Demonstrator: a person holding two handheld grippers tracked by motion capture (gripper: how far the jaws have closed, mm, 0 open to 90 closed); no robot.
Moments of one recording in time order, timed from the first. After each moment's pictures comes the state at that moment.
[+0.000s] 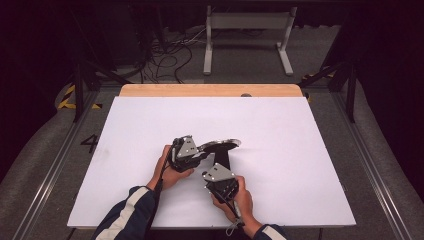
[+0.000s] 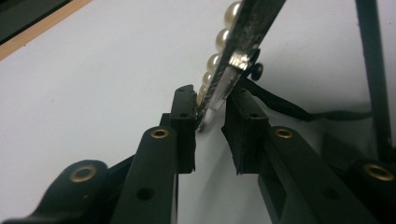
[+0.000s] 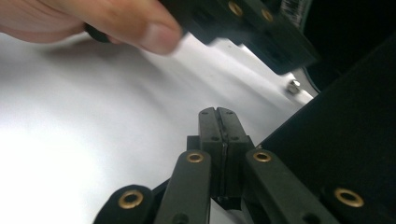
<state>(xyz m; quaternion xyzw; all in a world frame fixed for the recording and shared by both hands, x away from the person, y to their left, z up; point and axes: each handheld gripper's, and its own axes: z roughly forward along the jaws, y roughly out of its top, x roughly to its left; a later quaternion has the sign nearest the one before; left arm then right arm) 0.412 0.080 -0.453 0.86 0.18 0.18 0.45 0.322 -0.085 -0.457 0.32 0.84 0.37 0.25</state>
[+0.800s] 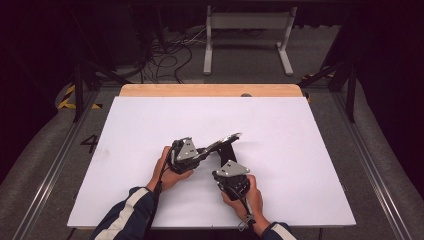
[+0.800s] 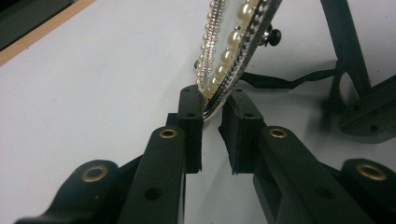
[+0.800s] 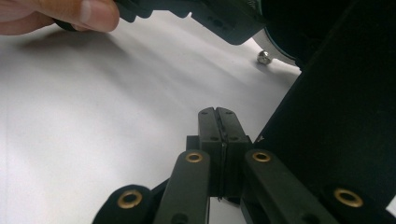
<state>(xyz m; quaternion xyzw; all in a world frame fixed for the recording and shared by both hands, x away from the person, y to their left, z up) 0.407 0.080 -0.454 0.86 0.17 0.19 0.44 0.327 -0.115 -0.457 0.35 0.83 0.38 0.22</state>
